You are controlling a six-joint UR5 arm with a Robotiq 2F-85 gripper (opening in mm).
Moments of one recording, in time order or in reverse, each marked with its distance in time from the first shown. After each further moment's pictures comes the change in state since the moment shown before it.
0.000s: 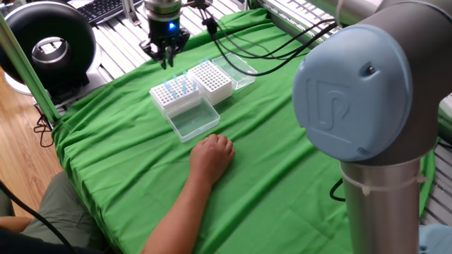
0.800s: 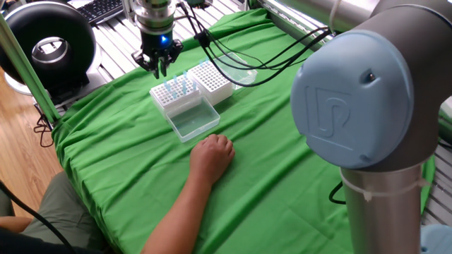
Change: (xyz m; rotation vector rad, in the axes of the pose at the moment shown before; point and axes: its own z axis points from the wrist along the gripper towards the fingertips) arm 0.008 0.011 0.023 0.003 -0.015 0.016
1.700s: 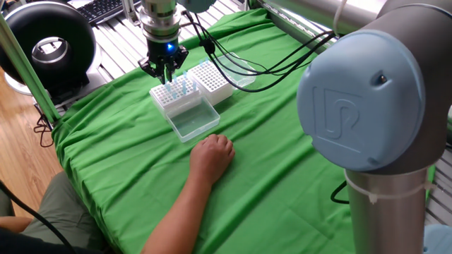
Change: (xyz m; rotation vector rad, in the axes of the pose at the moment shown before) arm 0.012 -0.008 0.007 0.016 0.014 -0.007
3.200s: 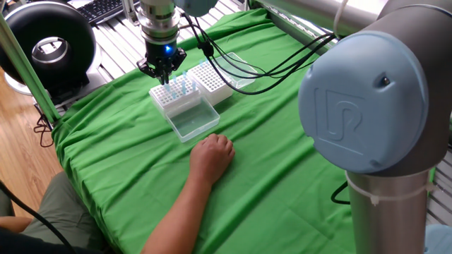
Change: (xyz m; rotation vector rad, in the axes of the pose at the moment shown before) arm 0.000 0.003 0.004 -0.005 -0.014 0.028
